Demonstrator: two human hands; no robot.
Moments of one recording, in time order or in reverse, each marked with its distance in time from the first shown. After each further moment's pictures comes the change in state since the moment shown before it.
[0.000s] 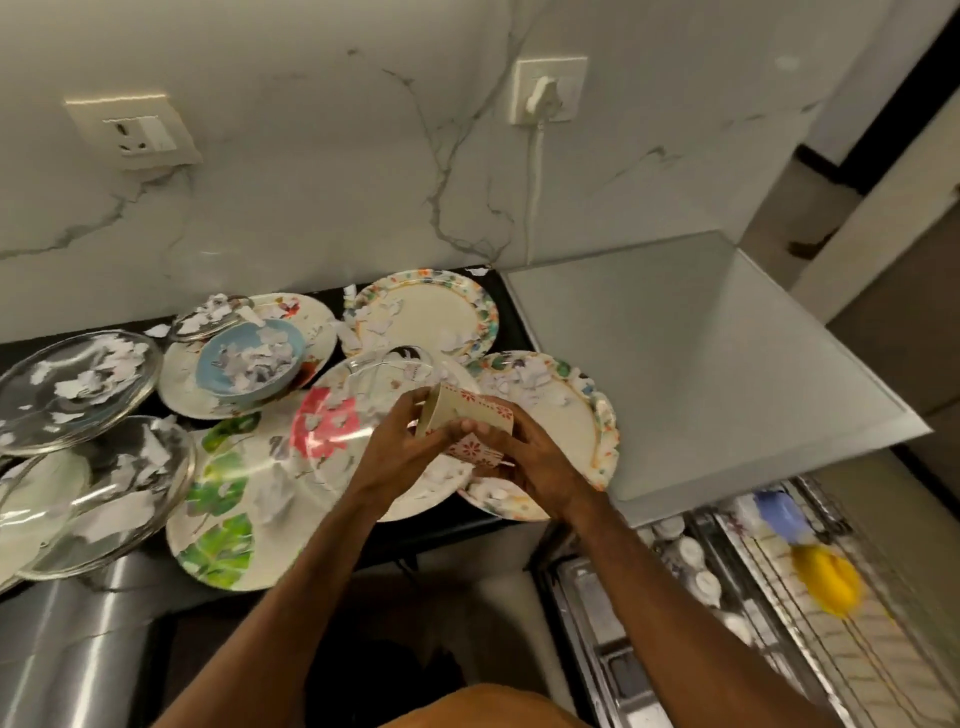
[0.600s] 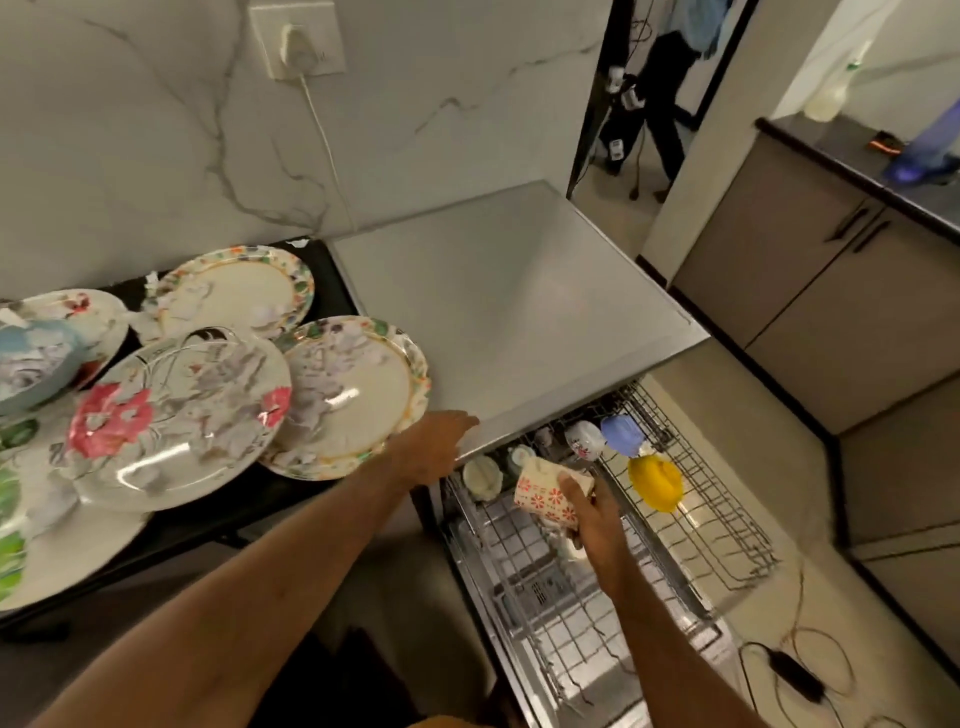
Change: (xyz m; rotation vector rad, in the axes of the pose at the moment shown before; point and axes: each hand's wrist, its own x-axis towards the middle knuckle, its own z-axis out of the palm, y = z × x) left_hand 0.005 0.013 0.294 1.043 -0.615 0.296; right_hand -0.235 0.110 -0.285 -0.045 0.745 0.073
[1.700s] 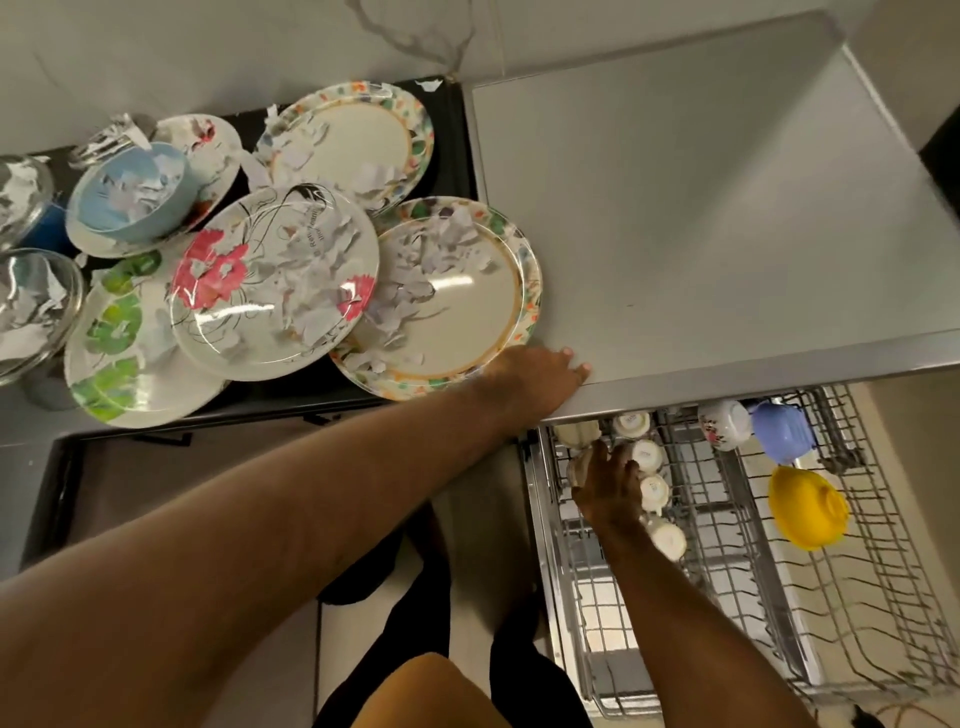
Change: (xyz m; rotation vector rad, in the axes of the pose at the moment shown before) left_hand 0.044 0.015 -0.017 0.518 -0.210 -0.064; right_hand 0.131 0.109 0.085 -1.559 -0.331 -0.104
